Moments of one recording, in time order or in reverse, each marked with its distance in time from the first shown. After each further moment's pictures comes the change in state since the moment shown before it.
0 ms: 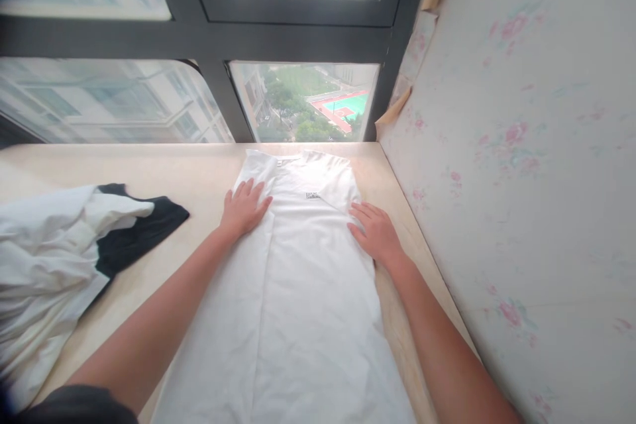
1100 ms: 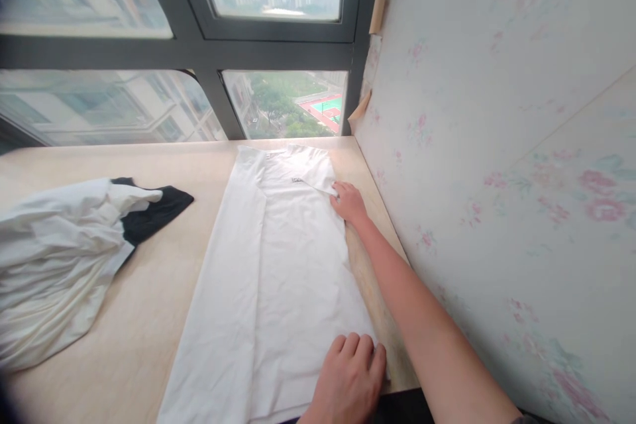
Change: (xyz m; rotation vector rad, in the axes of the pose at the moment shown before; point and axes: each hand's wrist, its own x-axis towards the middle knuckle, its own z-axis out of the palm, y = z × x) left_hand -0.350 0.251 -0.024 -0.289 0.228 0.656; right_hand 0.009 0.000 0.002 0.031 0.019 0.172
